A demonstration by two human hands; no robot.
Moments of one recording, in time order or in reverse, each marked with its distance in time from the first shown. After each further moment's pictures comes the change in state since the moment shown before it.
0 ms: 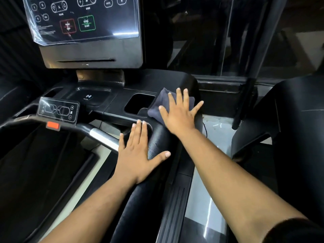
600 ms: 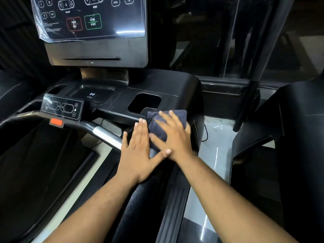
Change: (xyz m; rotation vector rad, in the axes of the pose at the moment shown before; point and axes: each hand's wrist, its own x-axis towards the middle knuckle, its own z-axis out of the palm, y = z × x) left_hand -0.001 -0.004 0.000 -0.079 0.034 0.006; right_hand -0.074 -0.009 0.020 0.312 0.084 -0.254
